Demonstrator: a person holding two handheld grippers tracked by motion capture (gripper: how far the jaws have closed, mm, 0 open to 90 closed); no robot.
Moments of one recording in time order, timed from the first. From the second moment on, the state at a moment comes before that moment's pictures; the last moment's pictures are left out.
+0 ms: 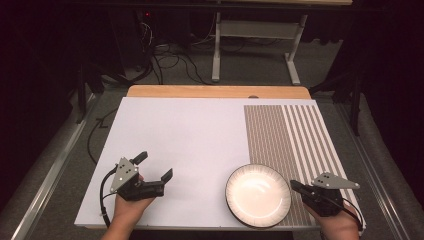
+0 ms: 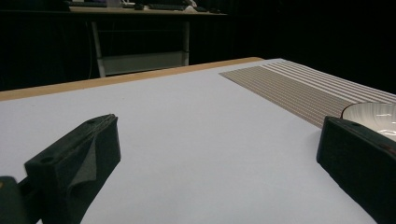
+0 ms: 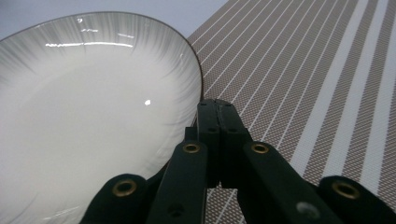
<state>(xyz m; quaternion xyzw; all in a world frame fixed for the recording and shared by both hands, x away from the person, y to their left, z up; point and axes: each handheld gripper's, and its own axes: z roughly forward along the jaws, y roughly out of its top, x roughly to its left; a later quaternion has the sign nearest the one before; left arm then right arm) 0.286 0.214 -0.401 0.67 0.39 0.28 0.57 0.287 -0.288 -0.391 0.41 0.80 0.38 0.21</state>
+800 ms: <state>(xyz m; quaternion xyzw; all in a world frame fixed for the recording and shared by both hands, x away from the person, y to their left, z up) 0.284 0.214 -0.398 0.67 0.39 0.29 0.56 0.290 -0.332 -0.374 0.45 0.69 0.49 0.28</state>
